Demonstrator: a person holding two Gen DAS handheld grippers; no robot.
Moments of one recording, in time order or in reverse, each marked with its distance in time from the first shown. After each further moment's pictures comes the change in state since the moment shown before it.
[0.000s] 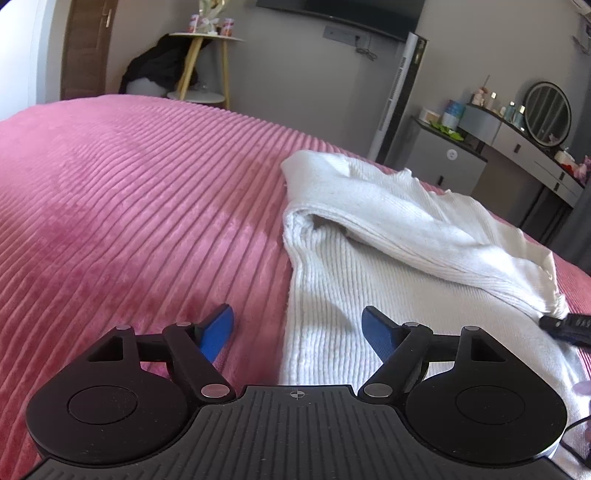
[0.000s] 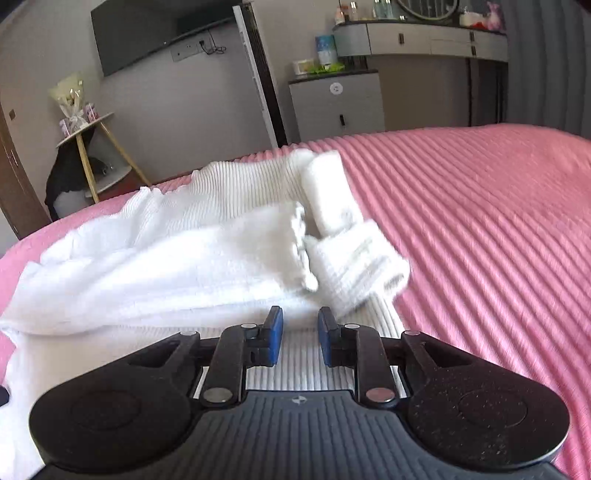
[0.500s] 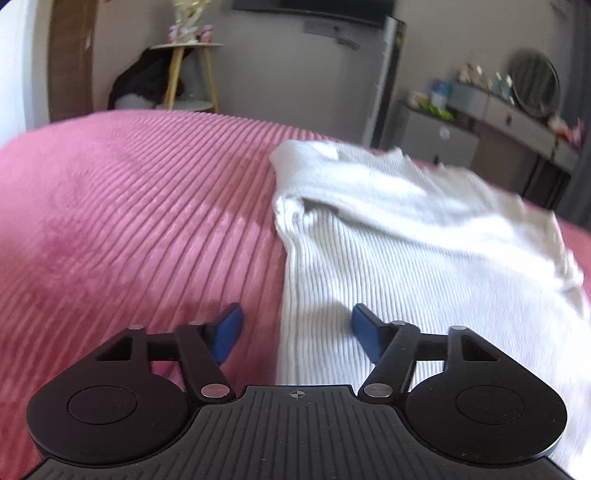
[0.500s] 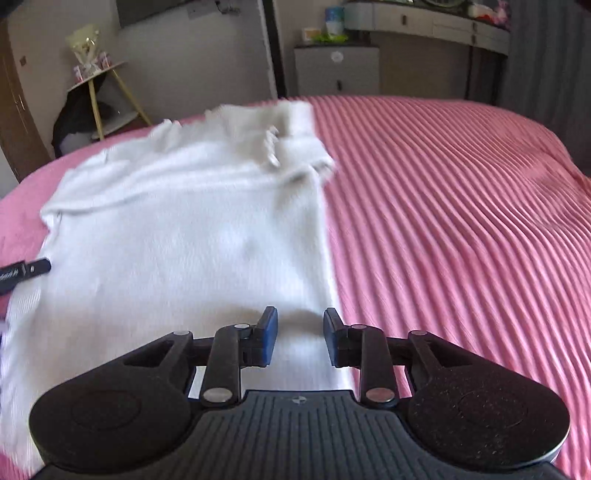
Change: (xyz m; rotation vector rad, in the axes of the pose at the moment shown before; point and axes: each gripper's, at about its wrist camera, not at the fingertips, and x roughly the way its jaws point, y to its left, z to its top) left arm -0.005 -0.013 -0.015 0.136 0.011 0.034; right arm -0.132 -0.036 -0.061 -0.103 0.171 -0.055
